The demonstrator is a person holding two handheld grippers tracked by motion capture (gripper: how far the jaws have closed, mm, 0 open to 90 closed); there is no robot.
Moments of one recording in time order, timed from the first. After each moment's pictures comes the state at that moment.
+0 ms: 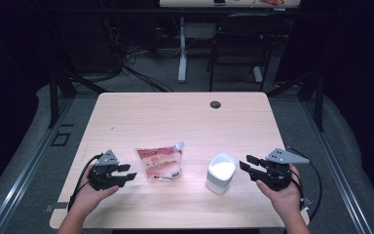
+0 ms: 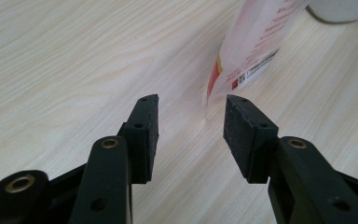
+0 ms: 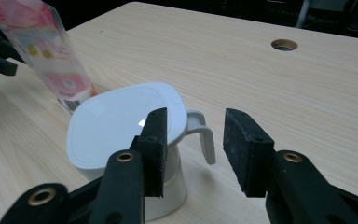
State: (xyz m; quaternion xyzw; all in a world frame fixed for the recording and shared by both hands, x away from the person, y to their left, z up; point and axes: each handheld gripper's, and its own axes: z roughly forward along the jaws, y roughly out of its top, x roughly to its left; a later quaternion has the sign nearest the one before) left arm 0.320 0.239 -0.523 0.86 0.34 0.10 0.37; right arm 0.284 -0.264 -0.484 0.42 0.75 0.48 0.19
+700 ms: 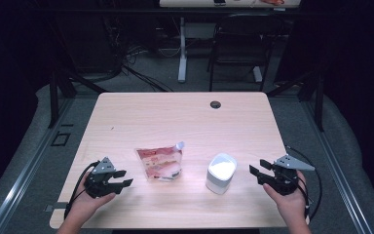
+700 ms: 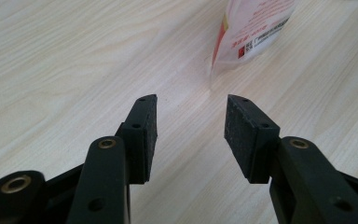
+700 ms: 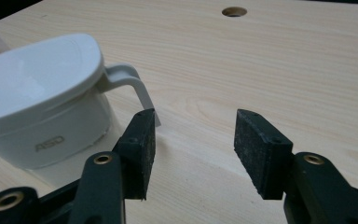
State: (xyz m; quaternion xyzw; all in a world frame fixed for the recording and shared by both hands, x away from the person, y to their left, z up) left arm 0.306 0.248 -0.537 0.86 0.34 0.11 0.36; right arm 0.284 -0.294 -0.521 0.48 0.72 0.44 0.22
